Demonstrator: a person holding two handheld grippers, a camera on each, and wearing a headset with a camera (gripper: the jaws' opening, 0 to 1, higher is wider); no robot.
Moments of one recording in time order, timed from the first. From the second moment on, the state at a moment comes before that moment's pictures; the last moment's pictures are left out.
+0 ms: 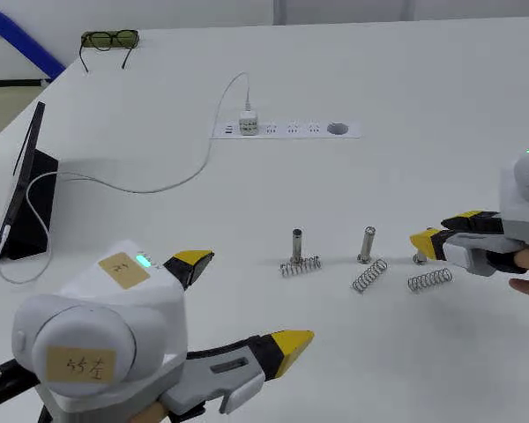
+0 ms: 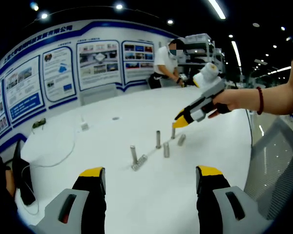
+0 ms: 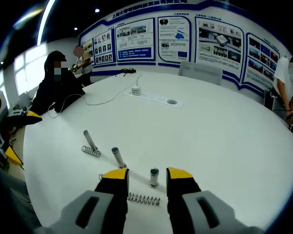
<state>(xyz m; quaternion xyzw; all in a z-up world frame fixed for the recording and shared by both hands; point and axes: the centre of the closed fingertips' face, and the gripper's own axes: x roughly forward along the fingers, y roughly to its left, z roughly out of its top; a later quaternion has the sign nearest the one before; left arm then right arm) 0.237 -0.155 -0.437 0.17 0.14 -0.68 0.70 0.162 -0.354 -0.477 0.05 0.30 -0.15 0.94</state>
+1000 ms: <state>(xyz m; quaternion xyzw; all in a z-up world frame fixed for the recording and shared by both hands) 0.259 -0.195 -0.485 0.23 0.14 -0.72 0.64 0.147 -0.314 -0.449 0.07 0.22 -0.08 0.97</state>
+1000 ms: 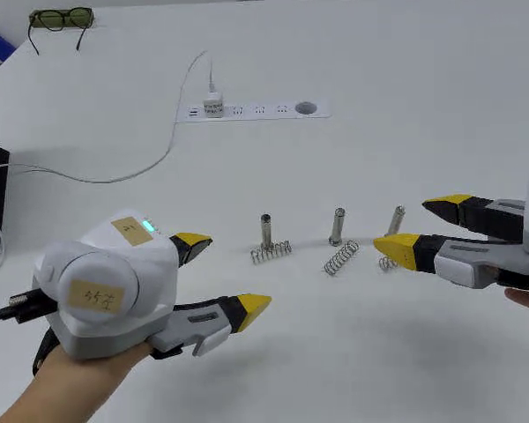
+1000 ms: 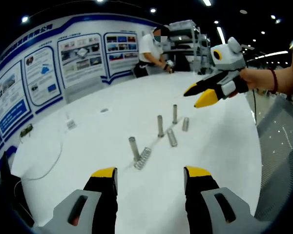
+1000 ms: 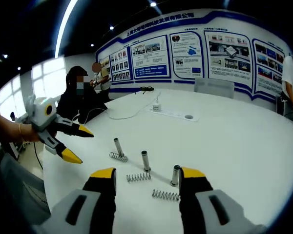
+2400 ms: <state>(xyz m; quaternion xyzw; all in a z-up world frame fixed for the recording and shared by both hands) 0.272 -0.240 -0.531 0.22 0.17 -0.76 0.59 0.121 -0.301 -0.471 0.13 0.22 -0.08 0.96</state>
